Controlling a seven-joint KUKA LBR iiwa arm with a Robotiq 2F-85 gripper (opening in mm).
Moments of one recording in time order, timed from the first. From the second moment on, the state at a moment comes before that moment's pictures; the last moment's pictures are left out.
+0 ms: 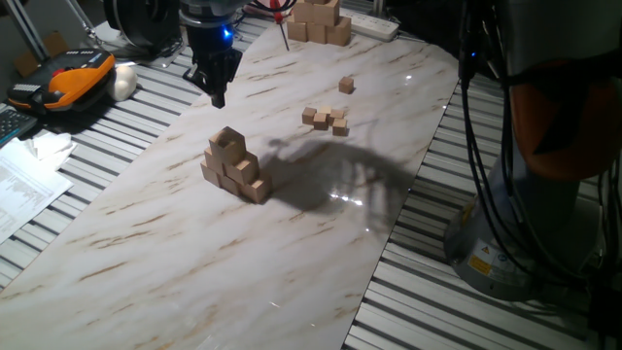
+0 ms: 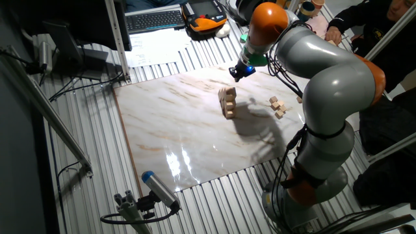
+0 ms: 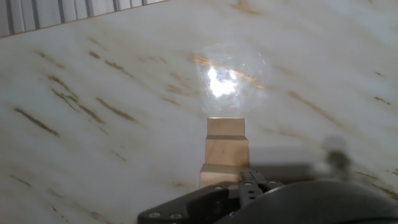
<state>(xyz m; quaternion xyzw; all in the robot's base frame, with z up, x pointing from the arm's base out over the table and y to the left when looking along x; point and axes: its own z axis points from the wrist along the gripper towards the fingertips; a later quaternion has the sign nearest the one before) 0.561 0.055 0.219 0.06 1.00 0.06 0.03</state>
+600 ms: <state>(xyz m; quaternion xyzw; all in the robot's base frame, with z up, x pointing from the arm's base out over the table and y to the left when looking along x) 0.561 0.057 0.220 0.06 1.00 0.06 0.02</state>
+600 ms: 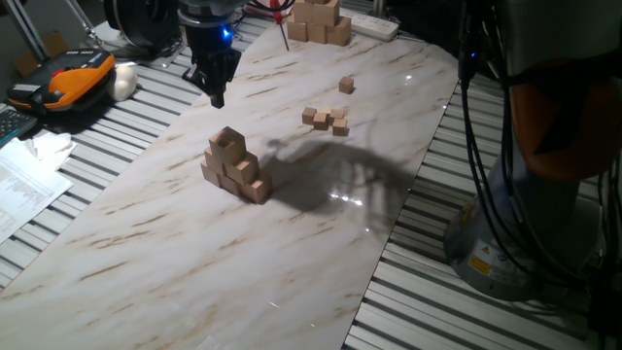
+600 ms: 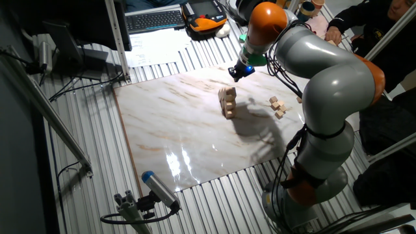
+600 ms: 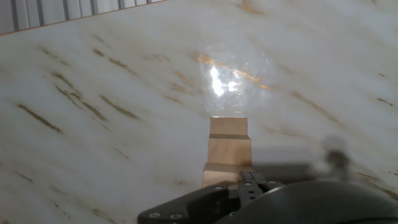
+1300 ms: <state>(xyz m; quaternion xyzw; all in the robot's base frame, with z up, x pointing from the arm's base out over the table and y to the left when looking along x) 0.561 0.059 0.221 0.06 1.00 0.06 0.03</state>
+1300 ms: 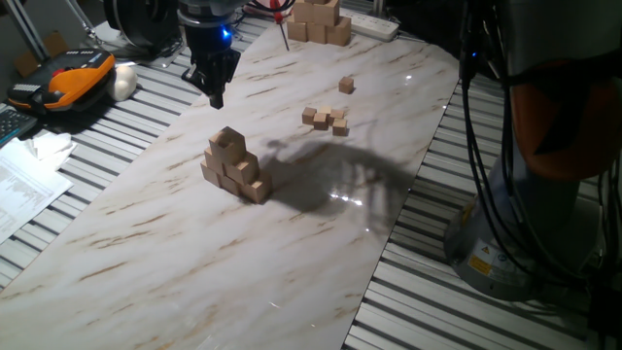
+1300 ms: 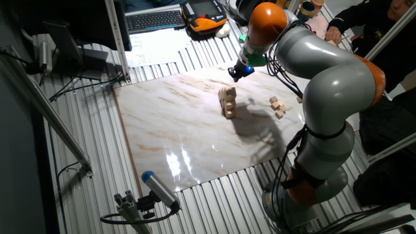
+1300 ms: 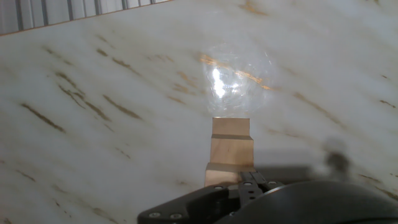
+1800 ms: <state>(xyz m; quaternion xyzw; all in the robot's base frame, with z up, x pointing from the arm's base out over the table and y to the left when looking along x) 0.561 0.059 0.221 0.05 1.00 0.06 0.03</state>
